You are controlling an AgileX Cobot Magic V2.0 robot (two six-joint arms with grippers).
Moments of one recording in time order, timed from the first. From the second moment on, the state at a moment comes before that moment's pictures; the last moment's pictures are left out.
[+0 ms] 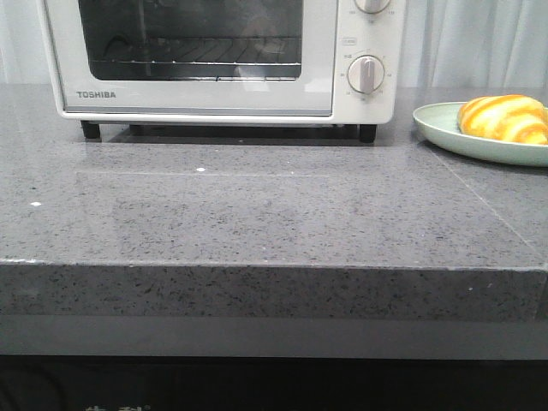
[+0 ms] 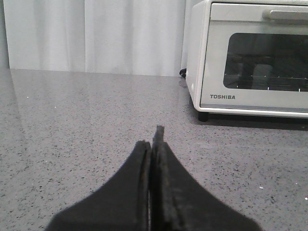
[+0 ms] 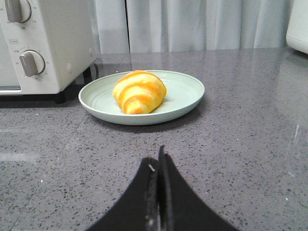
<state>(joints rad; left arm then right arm) -0.01 0.00 0.00 0.02 0.03 -0.01 -0.01 -0.01 0.03 0.04 0.09 0.05</state>
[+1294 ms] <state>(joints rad) -0.01 0.00 -0.24 0.00 0.17 -0.01 -0.01 -0.01 -0.15 0.06 0.12 0.05</state>
